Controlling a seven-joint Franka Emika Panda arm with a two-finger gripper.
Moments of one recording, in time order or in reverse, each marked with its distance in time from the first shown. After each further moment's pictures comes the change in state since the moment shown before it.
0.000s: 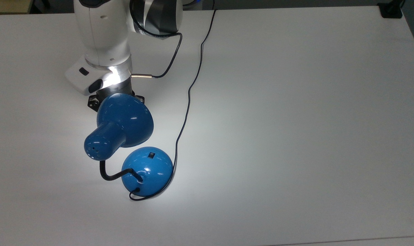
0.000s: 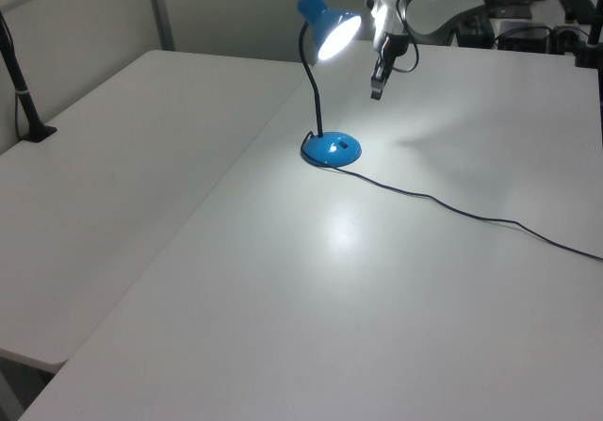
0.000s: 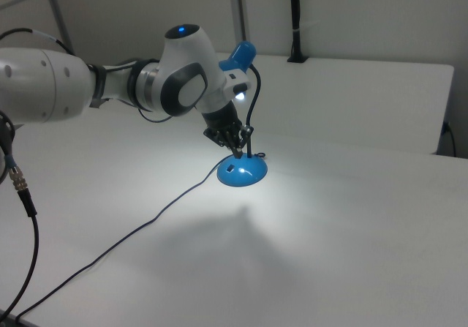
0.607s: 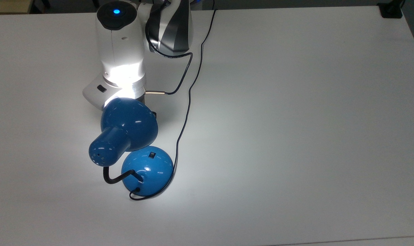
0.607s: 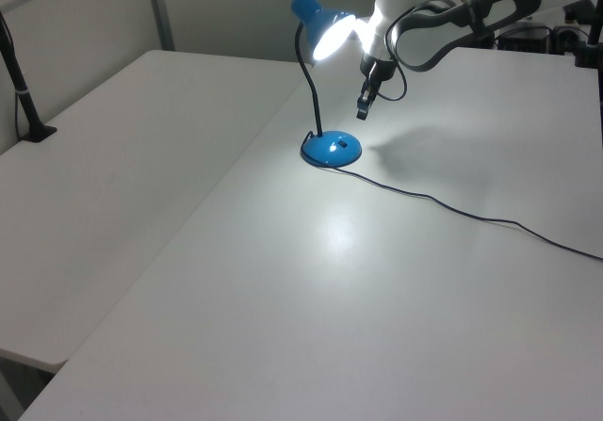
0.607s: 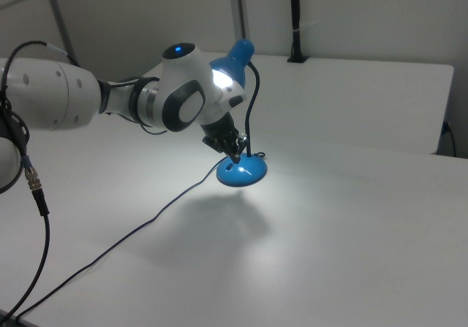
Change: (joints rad) arm 0.015 0.071 0.026 -0.010 0.001 0.132 0.052
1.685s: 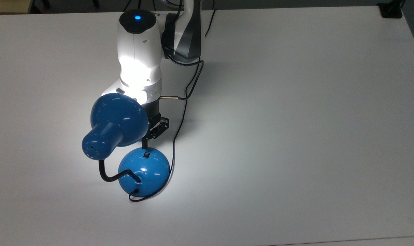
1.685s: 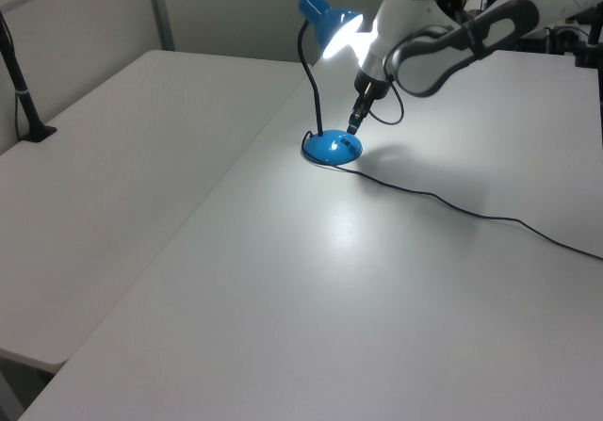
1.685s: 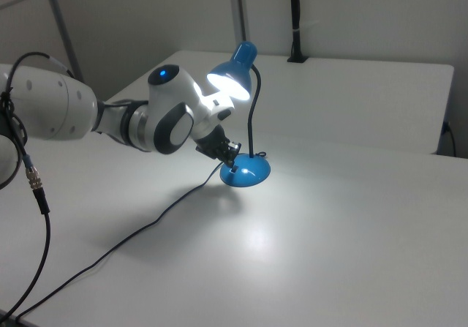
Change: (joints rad) arm 0.036 -0.002 0.008 -0.128 0.000 0.239 0.030
